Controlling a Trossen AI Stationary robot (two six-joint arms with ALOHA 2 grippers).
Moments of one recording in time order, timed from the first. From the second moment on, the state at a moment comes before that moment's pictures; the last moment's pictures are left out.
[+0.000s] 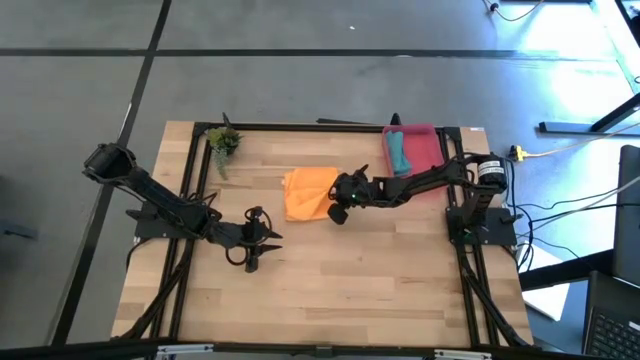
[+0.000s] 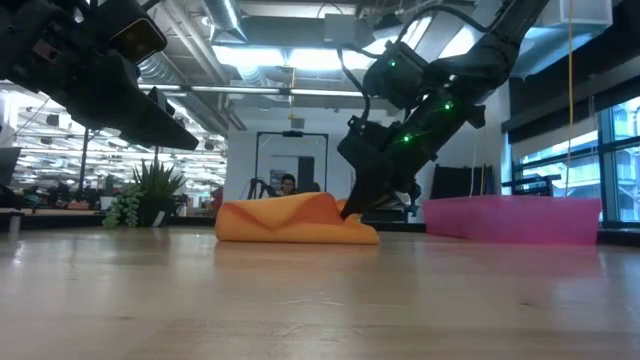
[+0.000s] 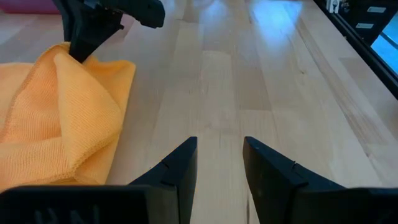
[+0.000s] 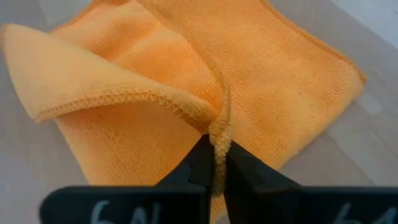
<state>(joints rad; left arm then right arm) -0.45 1.21 0.31 0.40 -0.42 -0.30 -0.11 1.83 0.88 0.17 0.24 0.38</state>
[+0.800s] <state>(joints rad) -0.45 1.21 0.31 0.40 -0.42 -0.30 -0.13 1.72 0.89 0.19 0.16 0.34</state>
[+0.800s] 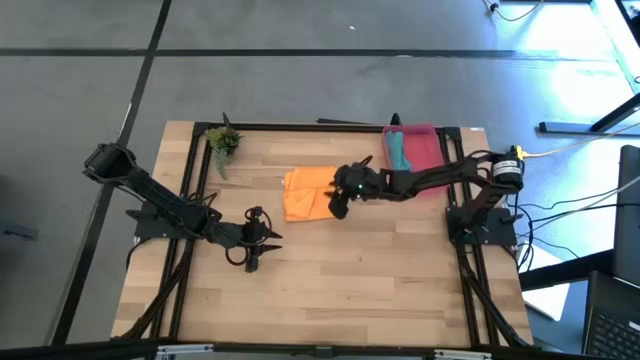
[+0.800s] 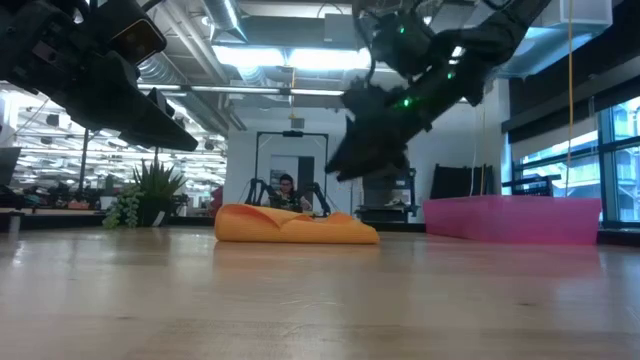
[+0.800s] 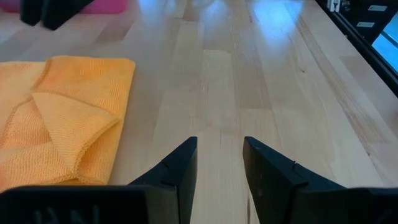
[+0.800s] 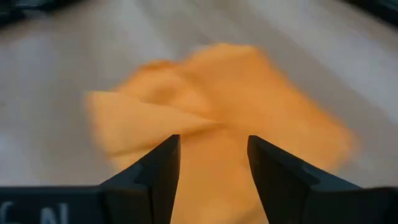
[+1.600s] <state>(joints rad) -0.41 1.21 0.31 0.39 -0.42 -0.30 -0.18 1.96 0.89 0.47 -0.10 0.46</state>
